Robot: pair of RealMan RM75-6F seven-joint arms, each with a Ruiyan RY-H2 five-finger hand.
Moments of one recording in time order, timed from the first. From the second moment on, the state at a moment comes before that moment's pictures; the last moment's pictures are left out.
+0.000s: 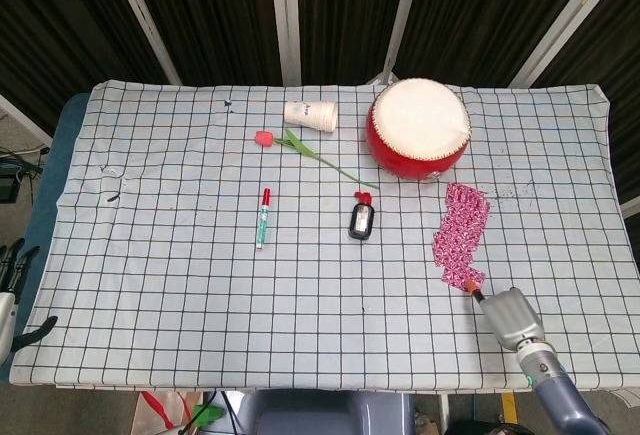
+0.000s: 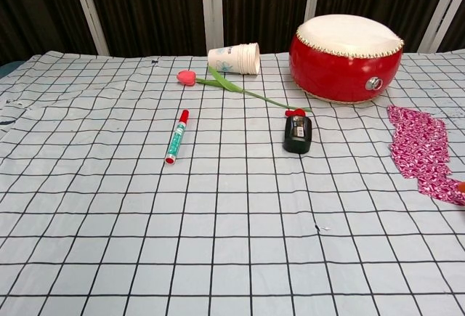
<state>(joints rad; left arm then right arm) 0.01 -1.08 -0.03 -1.79 1.50 1.58 0.26 0.50 -1.18 -0.20 -1.78 -1.02 1.08 -0.79</state>
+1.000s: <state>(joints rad) 0.02 -1.07 -0.03 -1.79 1.50 1.59 0.25 0.55 -1.24 -0.19 -1.74 -0.92 1.00 -0.86</state>
